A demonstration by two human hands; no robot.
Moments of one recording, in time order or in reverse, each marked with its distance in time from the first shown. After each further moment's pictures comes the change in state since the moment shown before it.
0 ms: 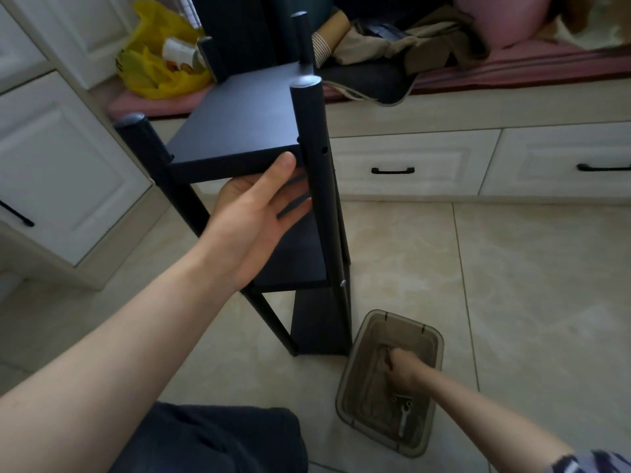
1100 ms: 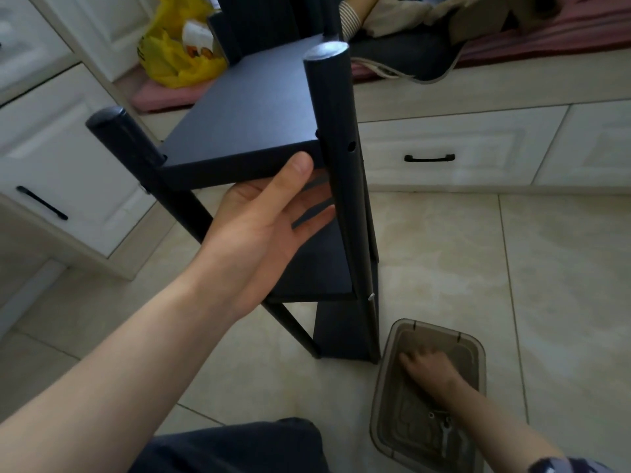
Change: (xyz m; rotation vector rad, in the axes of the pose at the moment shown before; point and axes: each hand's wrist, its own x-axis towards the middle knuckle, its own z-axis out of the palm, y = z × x) left_hand 0.003 -0.001 -0.006 0.045 -0.011 -0.021; right_hand 0.051 0.013 0.012 -0.775 0.134 -0.326
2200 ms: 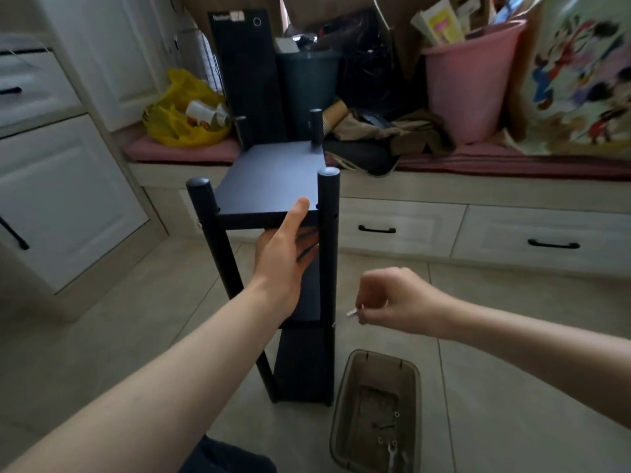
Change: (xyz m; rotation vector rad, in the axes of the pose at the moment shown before) left_hand -0.001 0.002 0.035 -0.195 0.318 -0.037; right_hand -0.198 0.012 -0.307 0.719 0.540 -0.119
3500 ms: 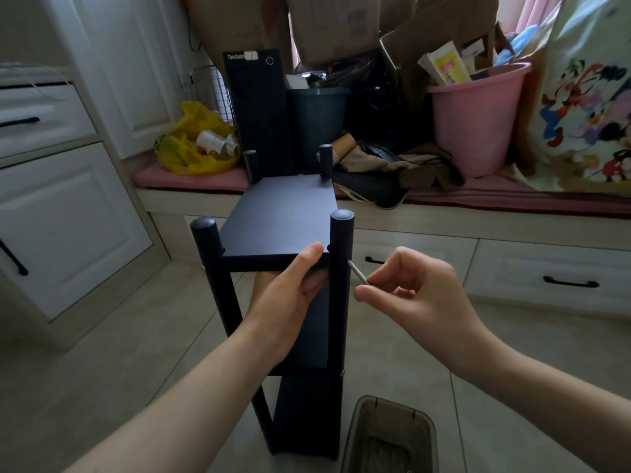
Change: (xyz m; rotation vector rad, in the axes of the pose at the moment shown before) left_hand 0.012 0.009 -0.009 -0.082 -0.140 0.032; right_hand 0.009 -0.052 -0.026 0.534 0.519 -0.185
